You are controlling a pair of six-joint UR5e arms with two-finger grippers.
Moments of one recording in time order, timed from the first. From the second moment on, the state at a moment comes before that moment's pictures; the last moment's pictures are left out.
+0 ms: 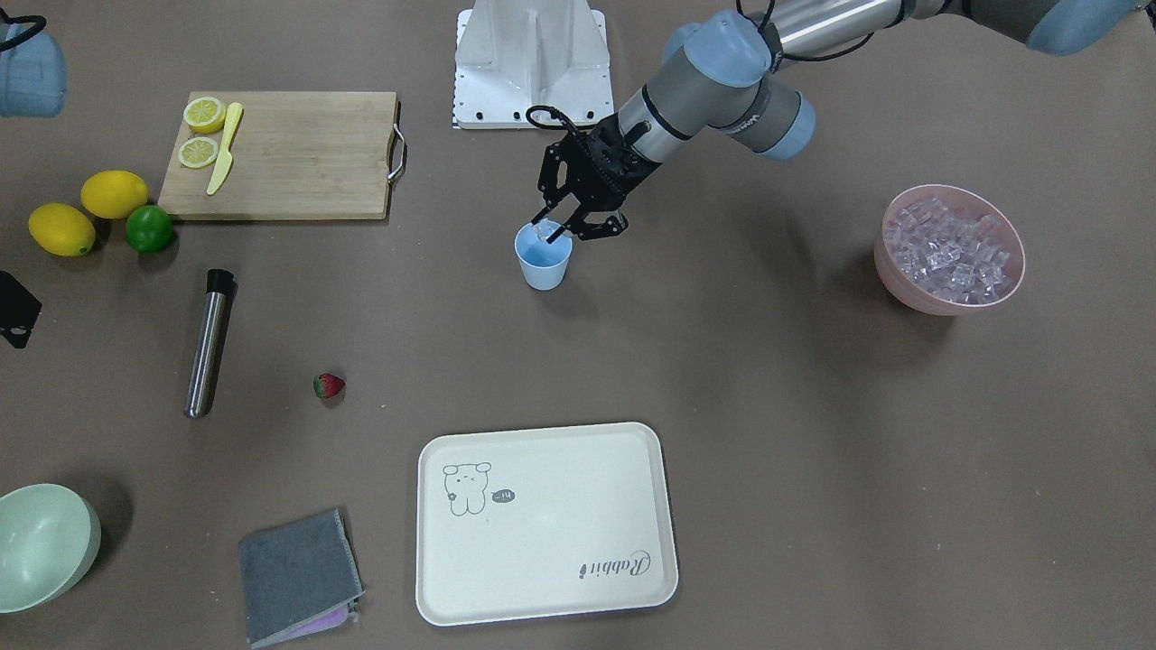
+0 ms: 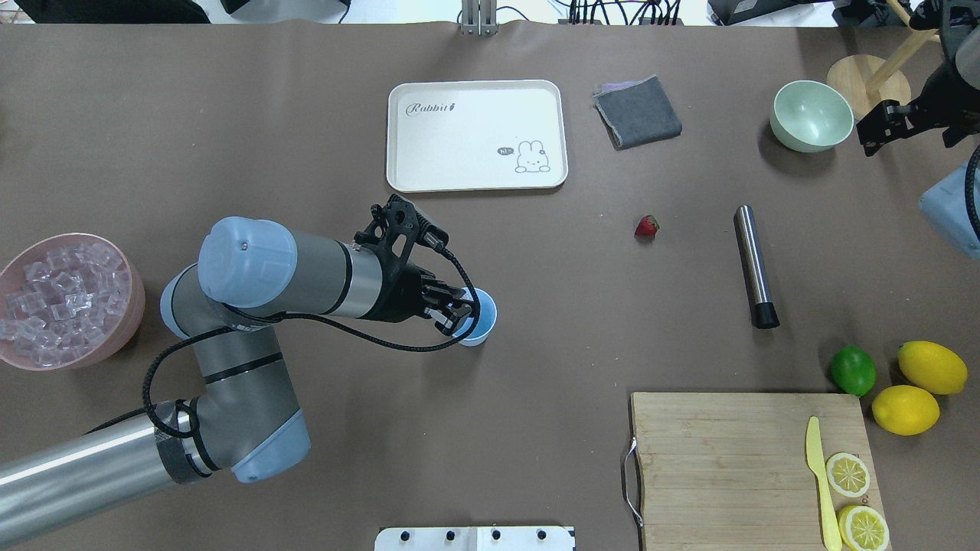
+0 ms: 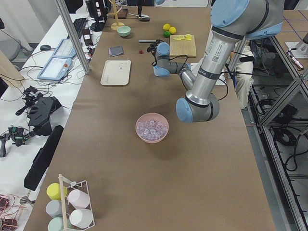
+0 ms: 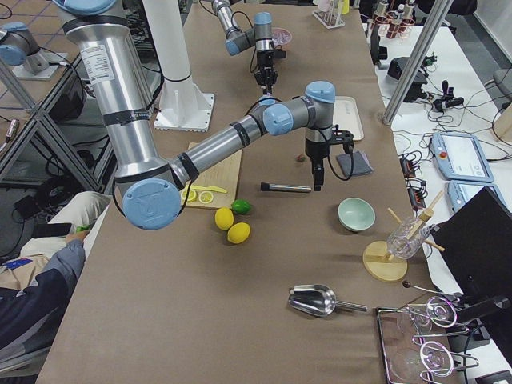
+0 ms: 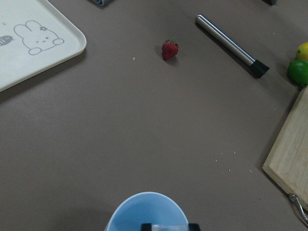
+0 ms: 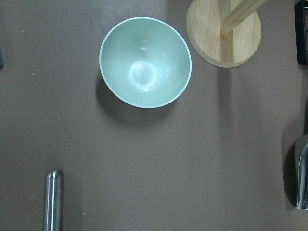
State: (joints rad) left arm -0.49 -2.12 -1.64 -2.39 -1.90 -0.71; right arm 1.17 -1.31 1.85 -1.77 2.01 0.52
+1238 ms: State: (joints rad) left arm -0.66 -2.02 -1.66 -2.50 -2.05 -0.61; right arm 1.17 -1.30 1.85 -1.76 2.01 0.53
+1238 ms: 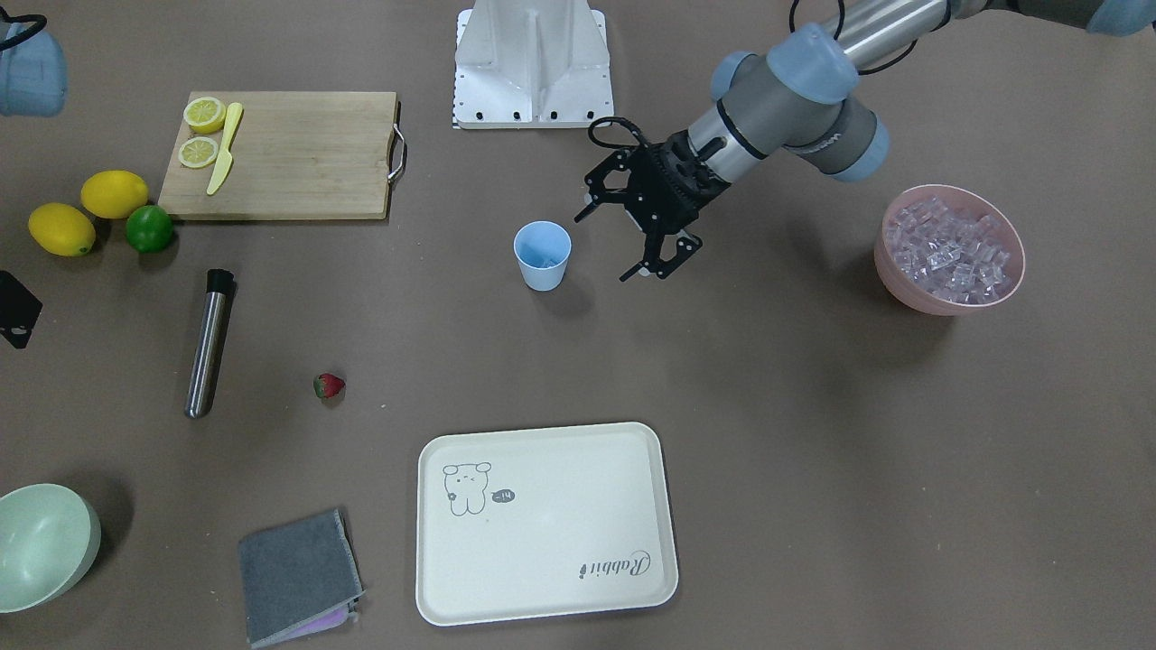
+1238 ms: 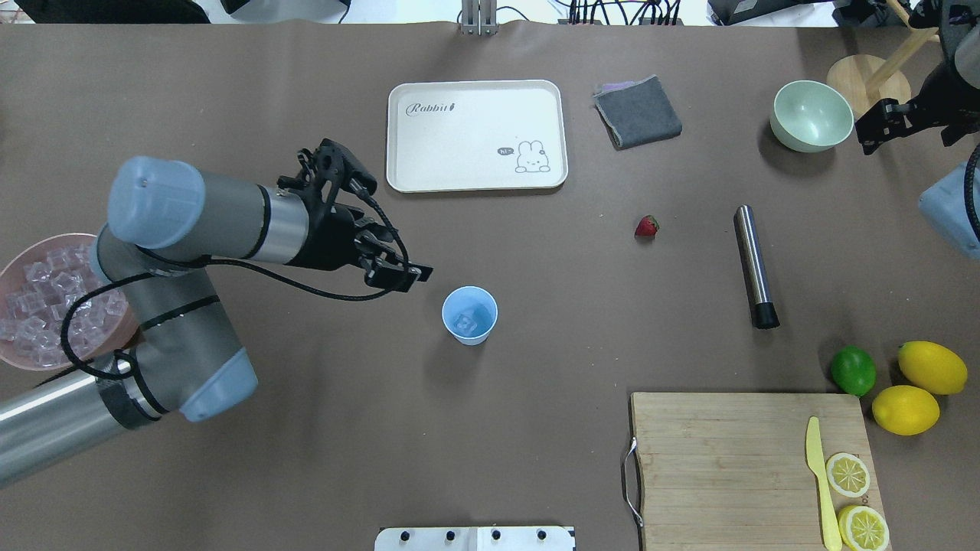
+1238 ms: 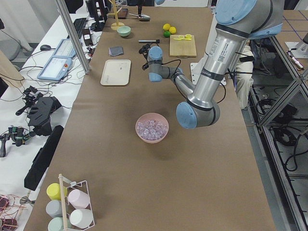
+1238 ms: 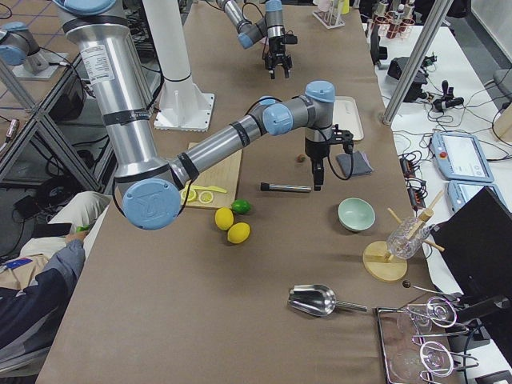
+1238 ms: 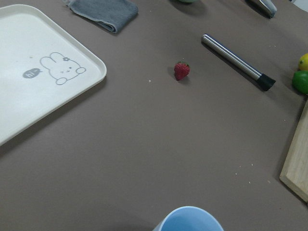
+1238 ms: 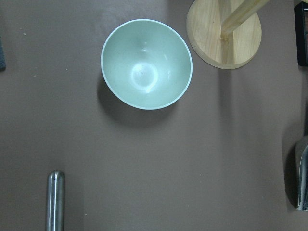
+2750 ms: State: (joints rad) left arm -1.23 -1.63 -1.54 -2.52 -2.60 0.09; right arm 1.07 -1.30 1.88 -1.76 2.01 0.53
